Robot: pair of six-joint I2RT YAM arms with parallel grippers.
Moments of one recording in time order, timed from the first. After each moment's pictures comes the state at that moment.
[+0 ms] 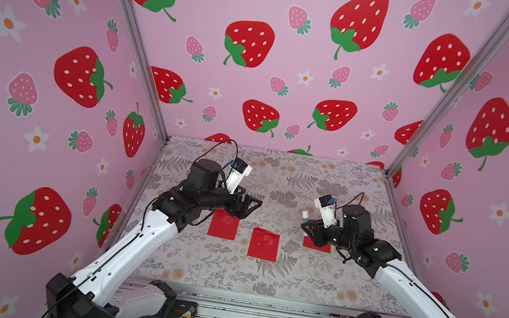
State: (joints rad) left arm -0.45 1.14 1.12 -0.52 0.52 -0.08; right arm 0.50 1.07 0.81 -0.37 -0.35 0.15
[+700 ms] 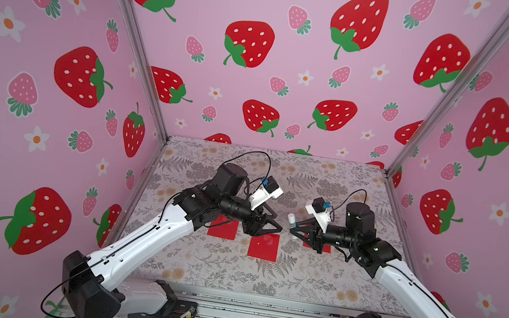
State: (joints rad) left arm -0.64 1.27 1.24 -0.60 0.76 0.05; right arm 0.51 1.07 0.80 -0.25 -0.79 -0.11
